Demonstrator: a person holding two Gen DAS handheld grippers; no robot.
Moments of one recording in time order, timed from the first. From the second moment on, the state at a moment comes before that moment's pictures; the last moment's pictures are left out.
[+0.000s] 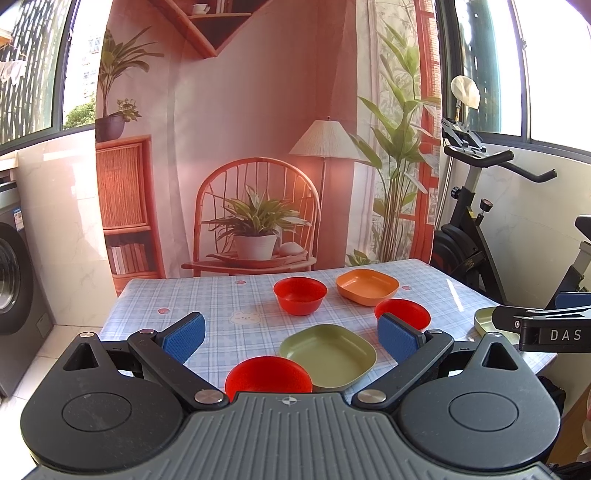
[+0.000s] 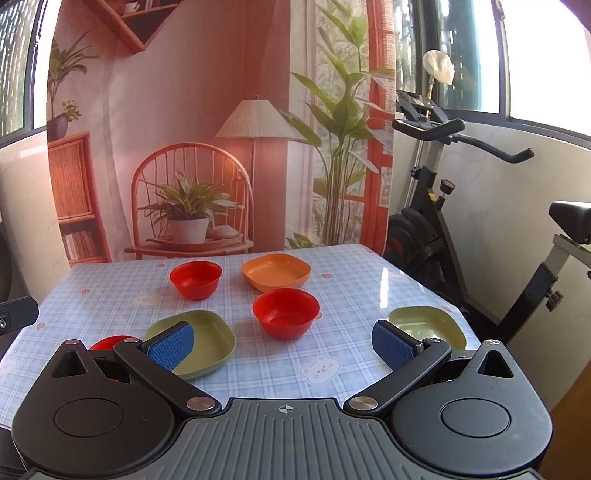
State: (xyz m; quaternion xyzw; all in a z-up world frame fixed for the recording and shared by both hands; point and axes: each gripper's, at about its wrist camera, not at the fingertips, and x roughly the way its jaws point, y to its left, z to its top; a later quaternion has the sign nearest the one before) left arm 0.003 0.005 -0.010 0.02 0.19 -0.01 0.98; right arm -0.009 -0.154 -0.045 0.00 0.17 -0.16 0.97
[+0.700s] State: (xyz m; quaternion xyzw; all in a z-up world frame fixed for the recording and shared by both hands) left arm 0.107 0.047 0.002 0.04 0.24 0.03 0.97; right arm 0.104 -0.192 -0.020 0.01 0.13 -0.09 0.99
